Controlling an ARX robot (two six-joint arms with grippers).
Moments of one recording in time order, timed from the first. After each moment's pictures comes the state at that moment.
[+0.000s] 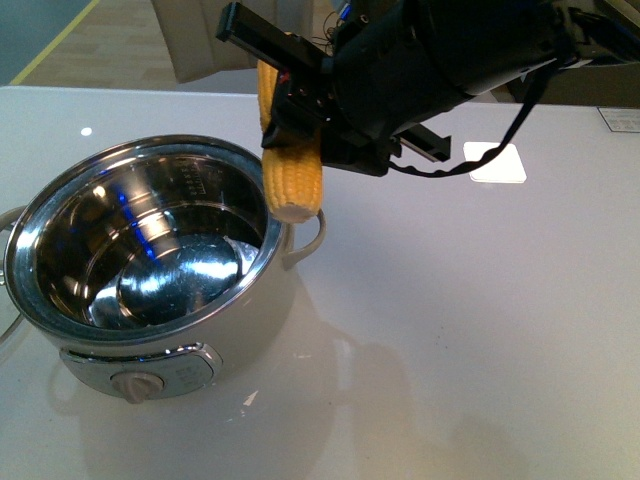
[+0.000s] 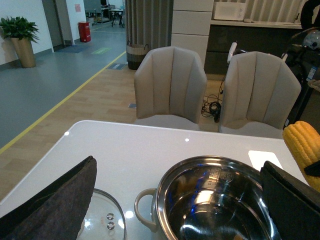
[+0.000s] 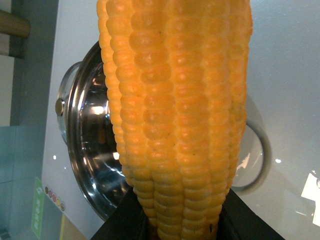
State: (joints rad) left arm 0.00 0.01 0.01 0.00 0.00 -0.01; right arm 0.54 1.97 1.20 0.03 -0.31 0.60
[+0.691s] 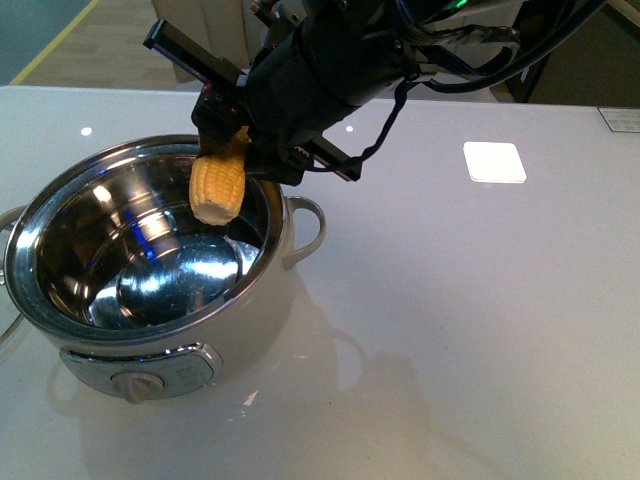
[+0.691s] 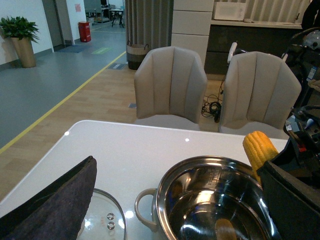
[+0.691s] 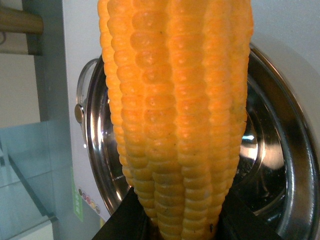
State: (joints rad) left arm 0.00 0.01 0.01 0.00 0.00 -0.01; right arm 0.60 2.21 1.47 -0.05 -0.36 0.76
